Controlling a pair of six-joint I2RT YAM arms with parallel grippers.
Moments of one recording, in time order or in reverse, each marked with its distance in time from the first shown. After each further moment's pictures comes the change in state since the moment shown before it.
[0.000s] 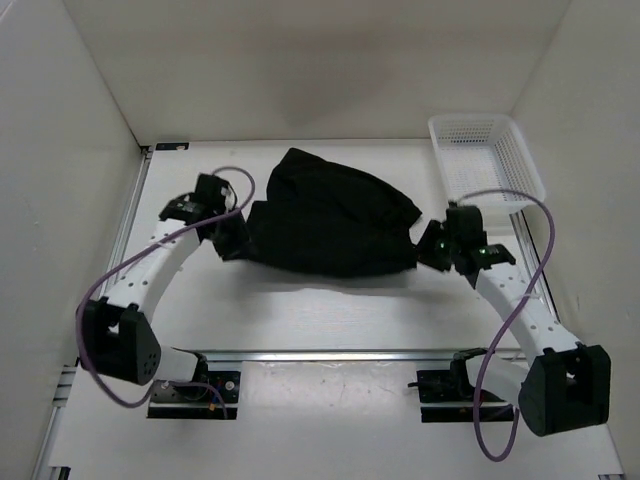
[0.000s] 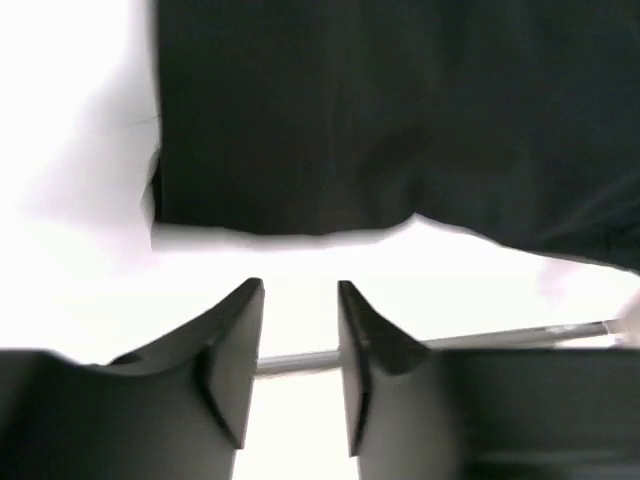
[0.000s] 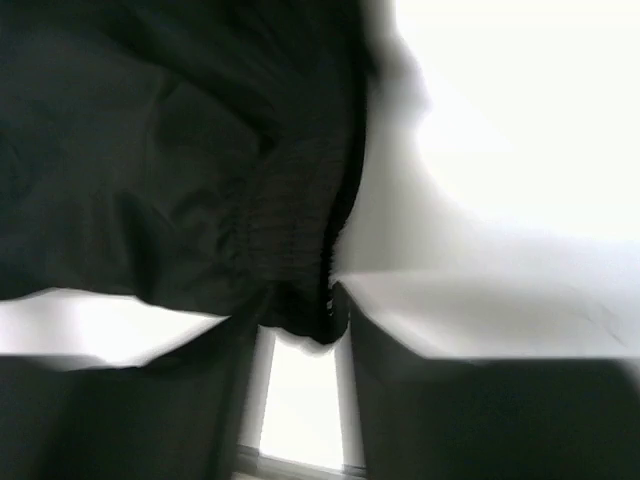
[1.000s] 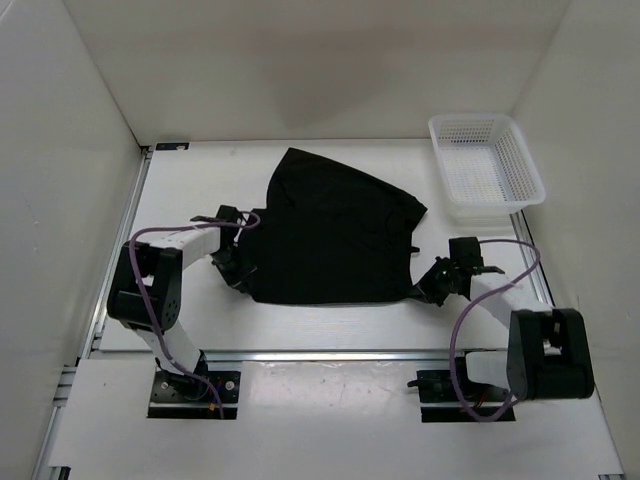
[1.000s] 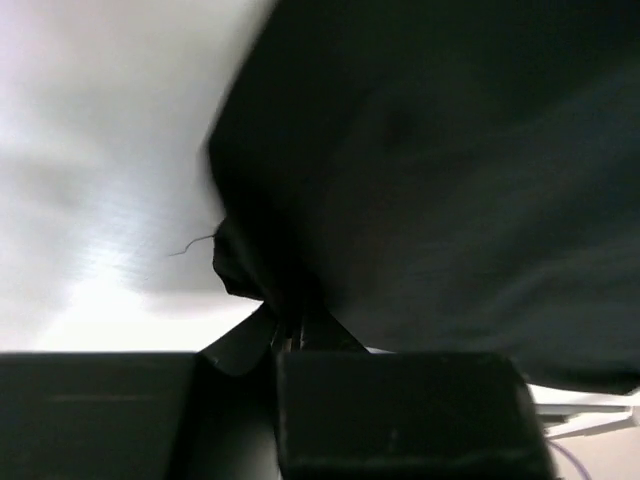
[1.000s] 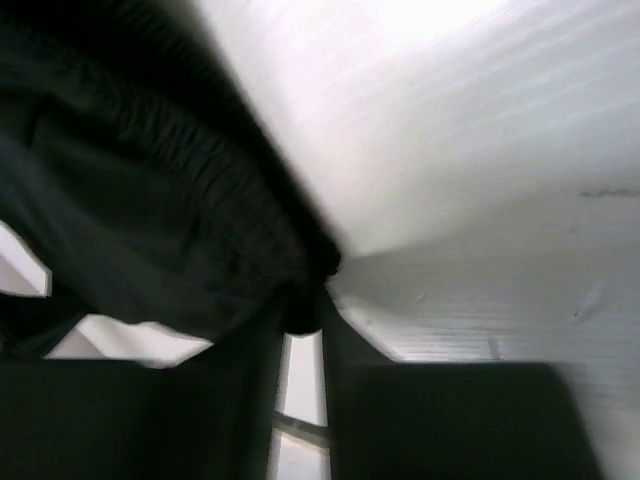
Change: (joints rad) left arm 0.018 0.308 -0.281 0.123 -0.026 -0.172; right arm -0.145 0.119 -0.347 0.146 -0.240 0.262
